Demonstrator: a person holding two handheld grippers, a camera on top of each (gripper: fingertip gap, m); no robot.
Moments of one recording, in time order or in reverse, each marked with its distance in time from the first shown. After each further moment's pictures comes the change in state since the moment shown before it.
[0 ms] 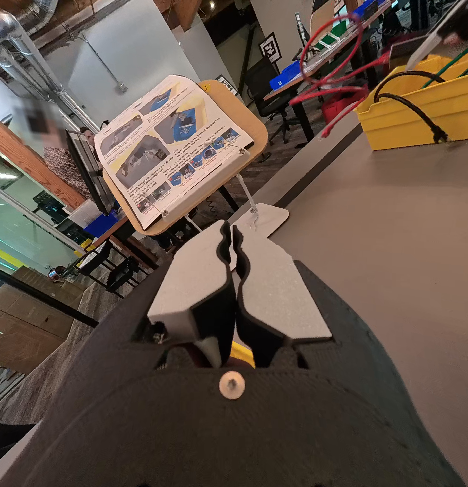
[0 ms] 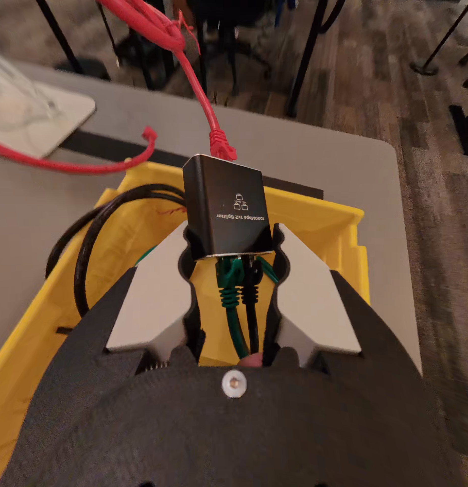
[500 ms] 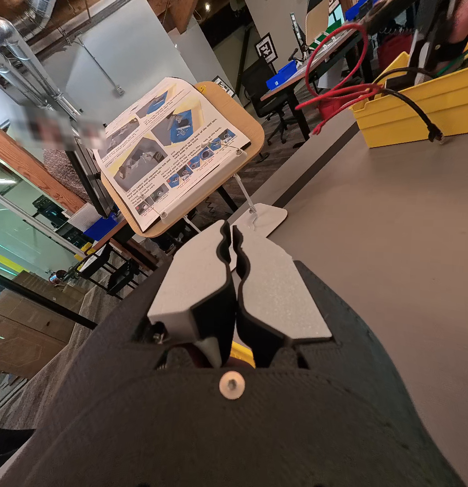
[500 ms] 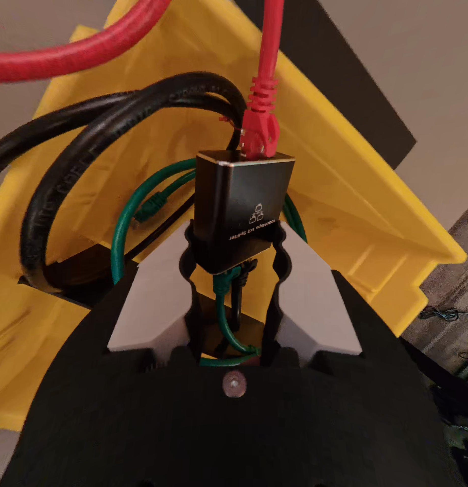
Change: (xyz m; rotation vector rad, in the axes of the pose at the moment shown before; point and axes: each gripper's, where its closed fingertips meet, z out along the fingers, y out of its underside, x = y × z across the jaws) left arm 0.002 0.000 -0.001 0.003 0.011 0.017; right arm -0.019 0.066 0.023 -0.675 -0.127 -0.400
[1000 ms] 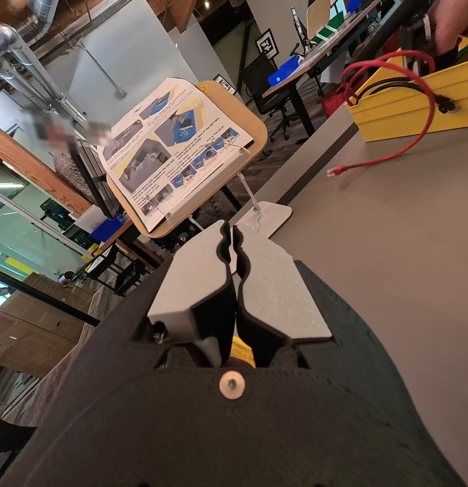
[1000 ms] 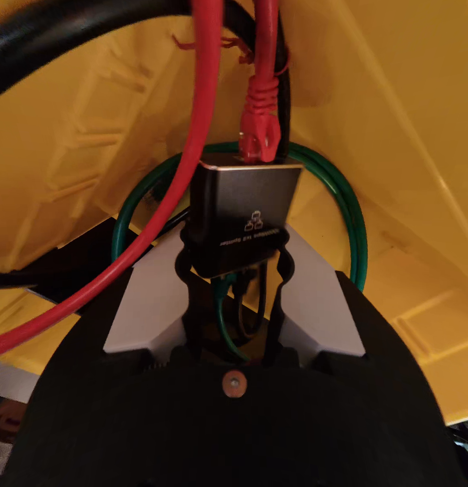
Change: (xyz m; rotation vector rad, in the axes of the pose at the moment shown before) left arm -0.004 0.000 -0.001 -0.008 -0.007 0.029; right arm -0.016 0.011 0.032 -0.234 -0.198 -0.034
